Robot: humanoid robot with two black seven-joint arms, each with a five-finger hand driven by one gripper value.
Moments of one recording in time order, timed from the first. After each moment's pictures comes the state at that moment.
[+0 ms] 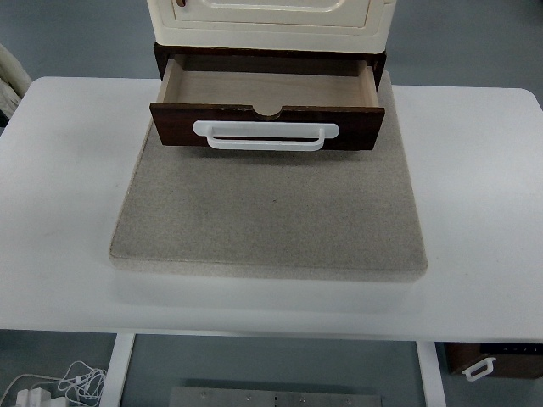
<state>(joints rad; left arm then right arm) -1.24 0.54 -1.07 -0.84 -0.01 -0.21 -0.04 -0.01 0.00 -0.01 0.18 -0.04 0.08 0.03</state>
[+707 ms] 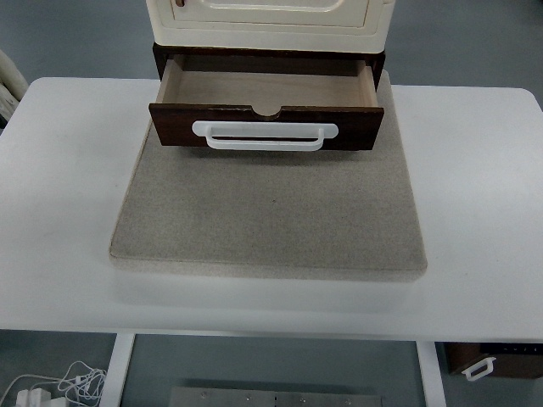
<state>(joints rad) -1.24 0.58 -0.96 -1.32 0.17 -0.18 -0.03 -0.01 0.00 -0.01 0.18 -0.04 0.08 0.03</state>
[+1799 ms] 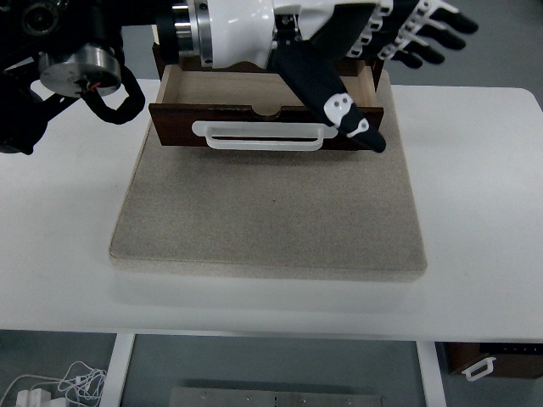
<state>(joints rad) -1.34 0.52 -0.51 -1.60 0.50 -0.40 0.16 -0.01 0.00 -0.01 0.18 -0.04 0.08 0.03</state>
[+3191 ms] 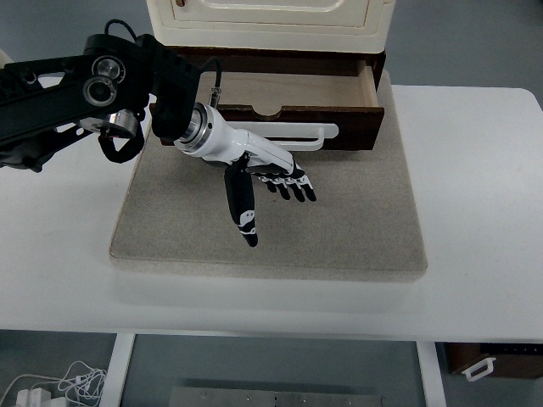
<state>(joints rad) -1.35 0.51 -0.31 -1.50 0.66 -0.61 0.61 -0.01 0.00 -0.01 0.18 -0.04 0.08 0.03</state>
